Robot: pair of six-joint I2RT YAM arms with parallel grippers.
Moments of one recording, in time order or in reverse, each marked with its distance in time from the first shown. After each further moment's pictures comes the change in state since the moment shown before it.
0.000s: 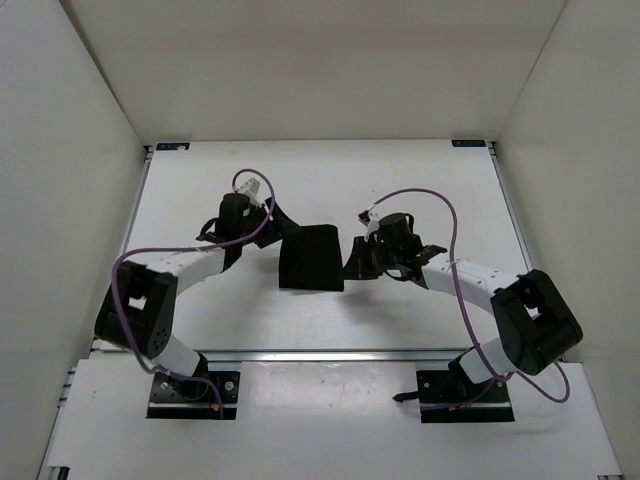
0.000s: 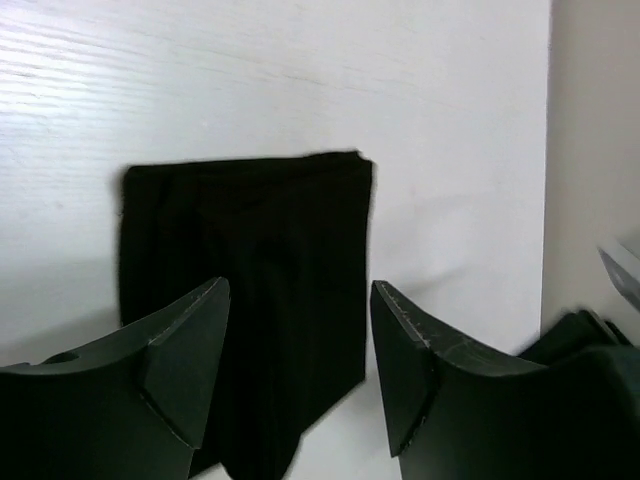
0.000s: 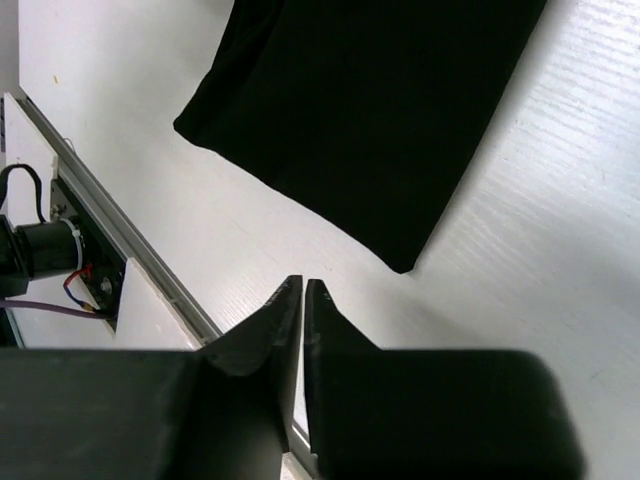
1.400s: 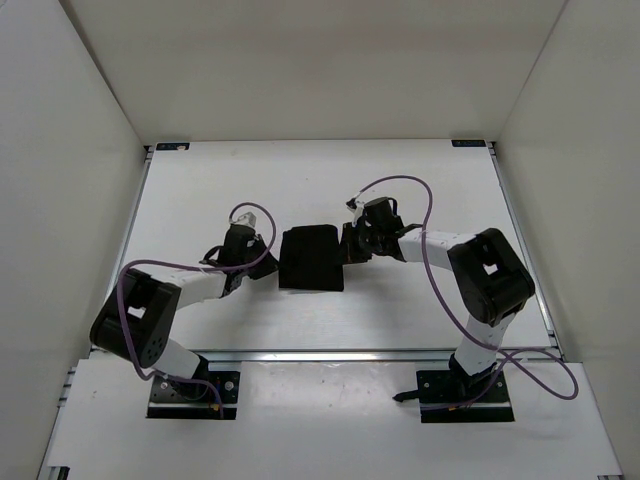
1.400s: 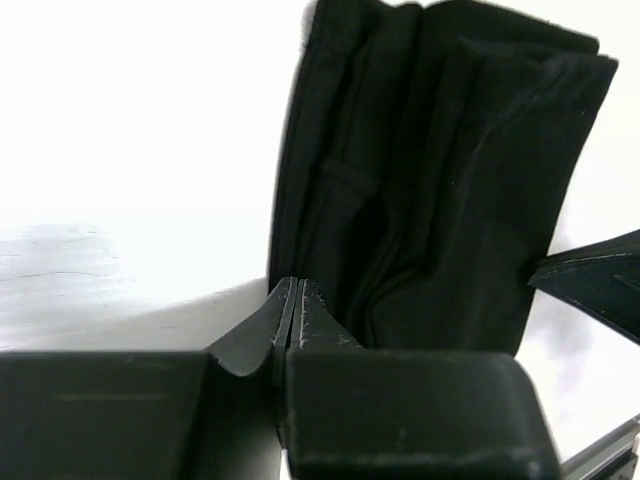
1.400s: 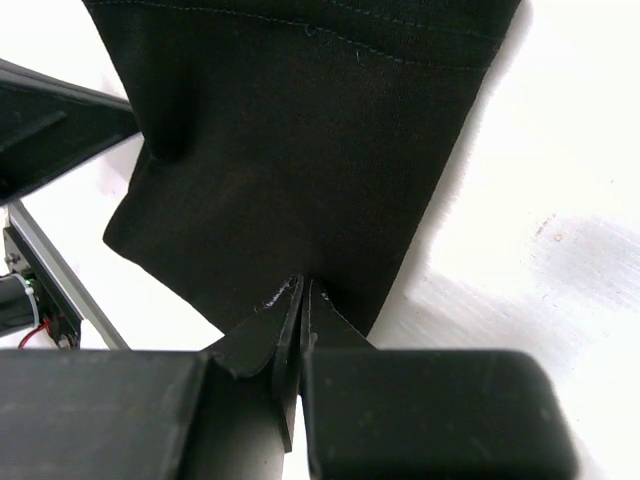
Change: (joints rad) left arm -0.084 -0.101 -0.251 -0.011 -0.234 0.032; right arm -0.048 0.351 0.241 0.012 -0.022 -0.066
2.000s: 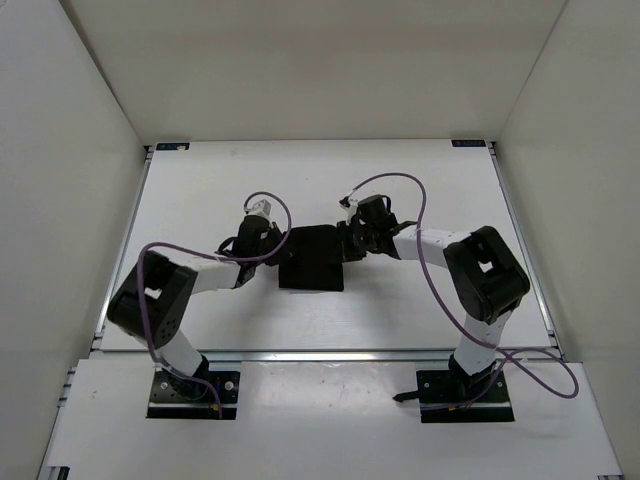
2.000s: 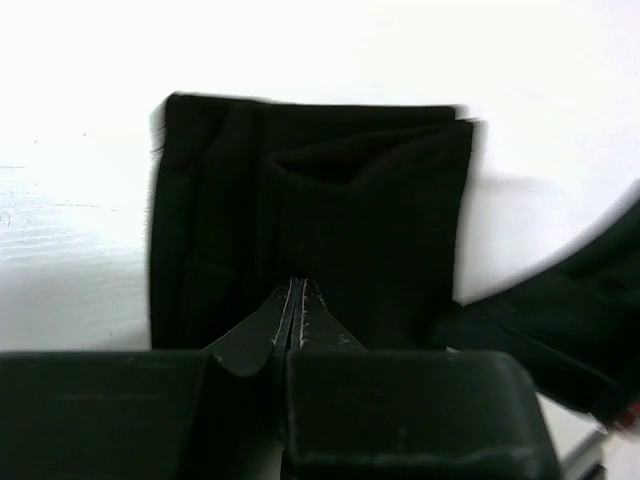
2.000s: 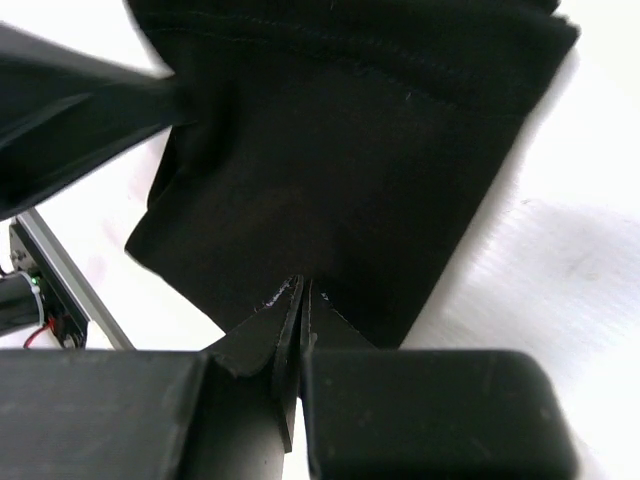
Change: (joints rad) left arm -0.058 0.076 0.095 0.142 -0.007 -0.023; right arm 0.018 0.021 0.049 -0.013 -0.006 -0.010
